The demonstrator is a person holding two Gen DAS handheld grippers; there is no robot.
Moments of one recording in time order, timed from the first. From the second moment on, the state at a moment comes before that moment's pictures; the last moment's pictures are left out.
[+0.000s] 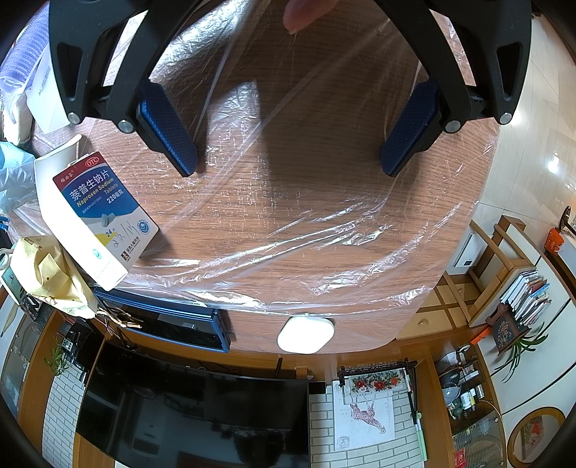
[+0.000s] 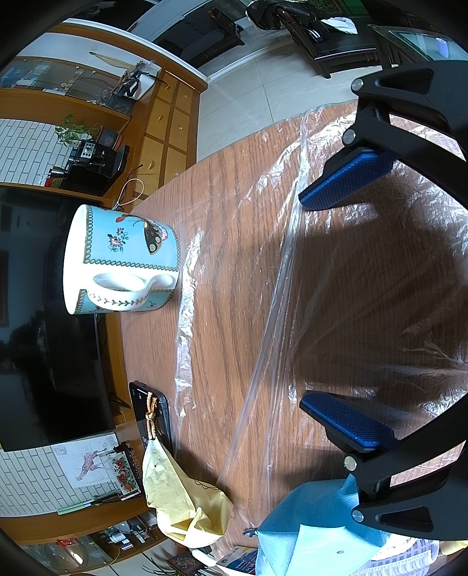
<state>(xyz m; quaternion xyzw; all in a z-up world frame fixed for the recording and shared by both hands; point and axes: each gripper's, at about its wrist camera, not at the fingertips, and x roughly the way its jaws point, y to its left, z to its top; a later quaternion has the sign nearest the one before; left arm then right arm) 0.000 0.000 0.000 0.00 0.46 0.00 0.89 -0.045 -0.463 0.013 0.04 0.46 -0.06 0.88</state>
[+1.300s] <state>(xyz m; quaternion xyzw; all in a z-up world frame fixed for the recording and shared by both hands) -0.011 0.011 0.027 0.00 0.46 0.01 0.89 -0.075 -0.474 0.026 0.00 0.47 -0.03 0.88</state>
